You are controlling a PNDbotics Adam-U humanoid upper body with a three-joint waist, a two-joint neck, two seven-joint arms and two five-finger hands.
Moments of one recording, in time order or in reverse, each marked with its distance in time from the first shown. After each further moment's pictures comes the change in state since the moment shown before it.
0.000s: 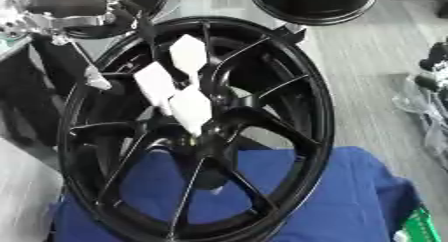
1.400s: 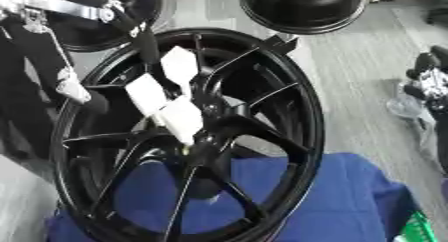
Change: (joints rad) left arm -0.058 0.000 0.081 -0.187 0.304 0.283 -0.454; right arm -0.001 -0.007 0.003 0.006 -0.009 0.001 -0.001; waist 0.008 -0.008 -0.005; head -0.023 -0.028
